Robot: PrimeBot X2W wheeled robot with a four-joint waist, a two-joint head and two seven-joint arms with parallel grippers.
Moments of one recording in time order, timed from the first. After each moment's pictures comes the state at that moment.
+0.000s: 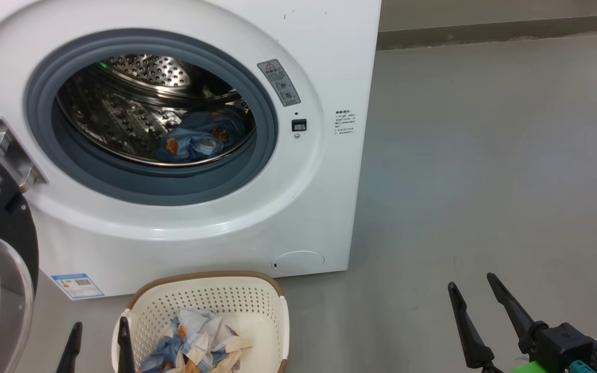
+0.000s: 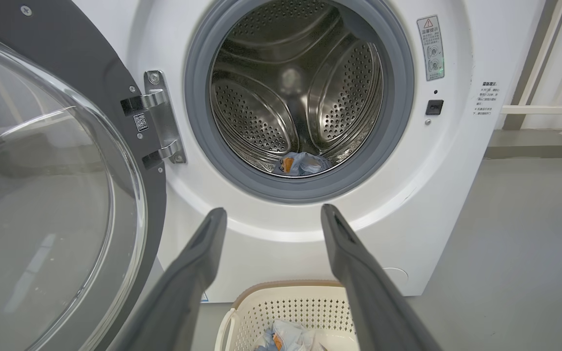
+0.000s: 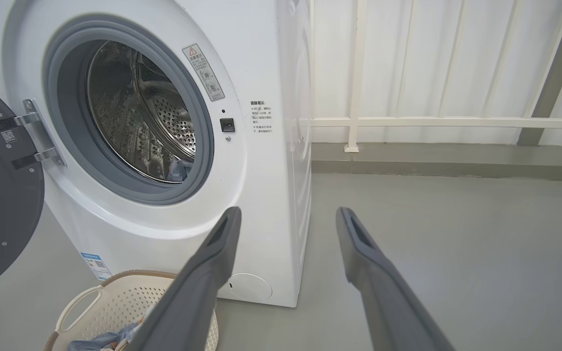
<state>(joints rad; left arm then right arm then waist) 0.16 0.25 -0.24 -0.01 -0.36 0.25 -0.25 0.11 -0.06 0.02 -0.03 0.13 0.13 -0.20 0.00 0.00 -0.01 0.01</state>
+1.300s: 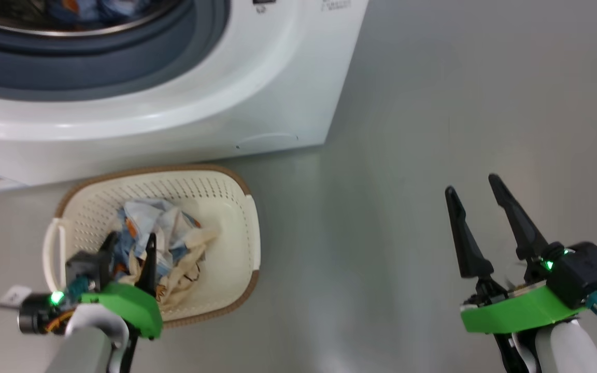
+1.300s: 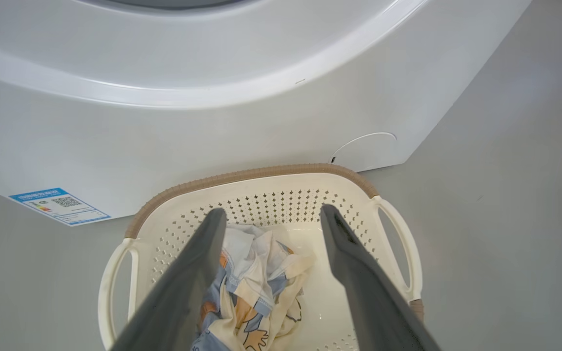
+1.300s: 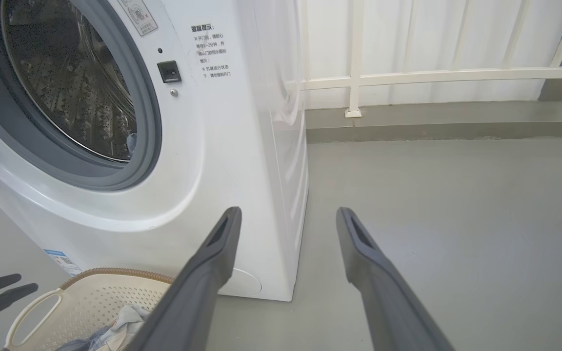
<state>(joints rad) -0.40 0.20 -0.36 0.61 -0.37 0.04 -0.21 -0.14 -0.08 0.05 -0.06 0.17 0.13 -0.24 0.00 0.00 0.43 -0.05</state>
